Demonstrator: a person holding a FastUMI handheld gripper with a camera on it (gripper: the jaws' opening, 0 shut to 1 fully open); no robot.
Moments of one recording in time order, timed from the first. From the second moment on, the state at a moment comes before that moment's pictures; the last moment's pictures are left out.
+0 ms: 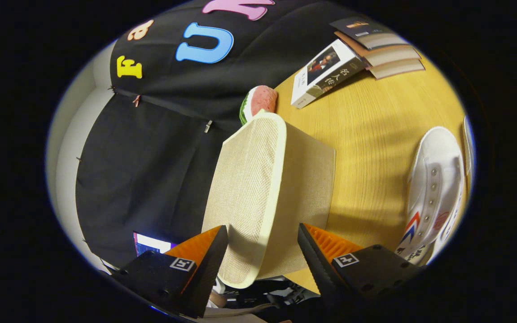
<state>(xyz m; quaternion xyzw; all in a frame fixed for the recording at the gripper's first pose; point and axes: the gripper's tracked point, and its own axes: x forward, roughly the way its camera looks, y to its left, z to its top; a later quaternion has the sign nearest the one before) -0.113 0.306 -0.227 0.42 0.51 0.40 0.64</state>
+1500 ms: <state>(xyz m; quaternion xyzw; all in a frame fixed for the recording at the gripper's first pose) -0.111 0.487 -0.004 0.38 0.41 0.50 0.67</state>
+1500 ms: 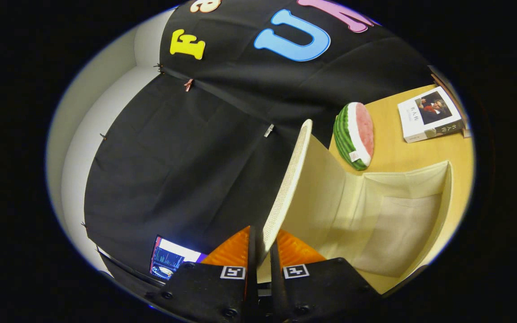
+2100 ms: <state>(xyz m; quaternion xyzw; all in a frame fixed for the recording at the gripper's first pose) -0.122 0.529 -0.022 0.36 0.44 0.50 0.66</state>
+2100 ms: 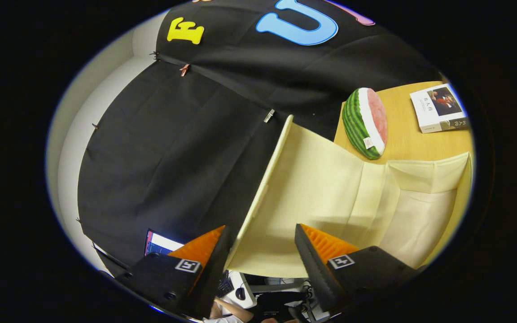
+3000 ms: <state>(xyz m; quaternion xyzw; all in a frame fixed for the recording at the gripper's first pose) -0.090 0.273 -0.096 0.18 0.36 0.37 0.84</state>
